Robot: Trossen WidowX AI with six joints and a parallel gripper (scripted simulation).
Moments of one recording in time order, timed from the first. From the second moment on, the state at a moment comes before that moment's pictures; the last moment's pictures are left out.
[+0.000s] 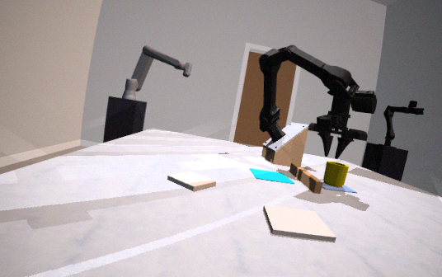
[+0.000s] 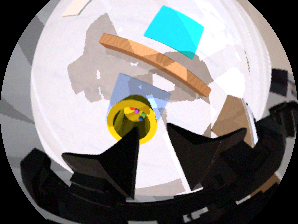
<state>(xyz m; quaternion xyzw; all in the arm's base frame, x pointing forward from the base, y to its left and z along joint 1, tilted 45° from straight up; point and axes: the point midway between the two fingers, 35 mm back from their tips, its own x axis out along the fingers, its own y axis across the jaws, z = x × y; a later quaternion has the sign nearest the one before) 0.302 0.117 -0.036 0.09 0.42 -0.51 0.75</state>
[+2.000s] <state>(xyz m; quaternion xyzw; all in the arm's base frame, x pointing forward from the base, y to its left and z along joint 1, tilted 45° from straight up) 0.306 0.083 -0.070 0.09 0.42 -0.51 0.75</state>
